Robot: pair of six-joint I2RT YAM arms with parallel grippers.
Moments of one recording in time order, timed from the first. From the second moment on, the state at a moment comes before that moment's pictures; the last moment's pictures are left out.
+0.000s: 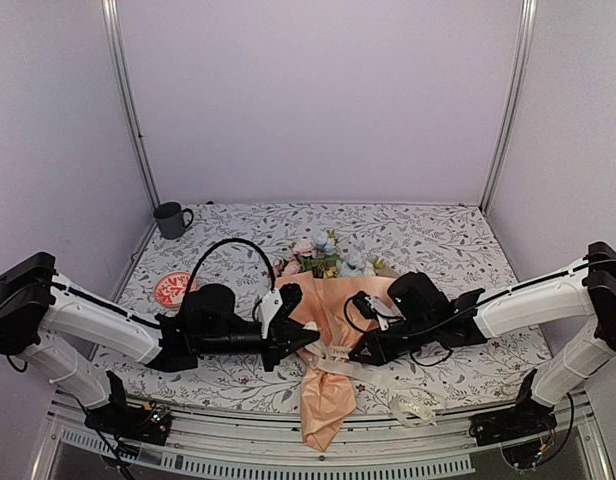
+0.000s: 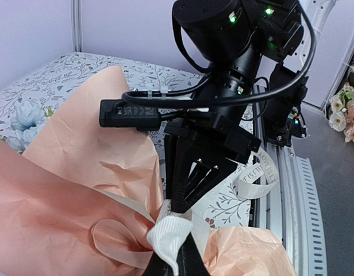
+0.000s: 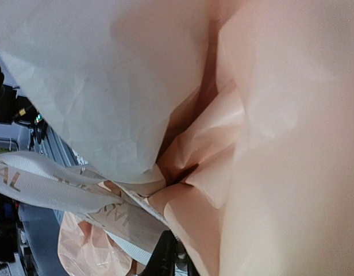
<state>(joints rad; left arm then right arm) -1.11 1.47 0.51 0.71 0.19 -0.09 0.97 1.52 0.67 0.03 -0.33 0.57</state>
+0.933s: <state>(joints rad) -1.09 1.49 0.46 0.56 -0.04 -0.30 0.98 1.41 0.66 0.01 -0.47 0.57</state>
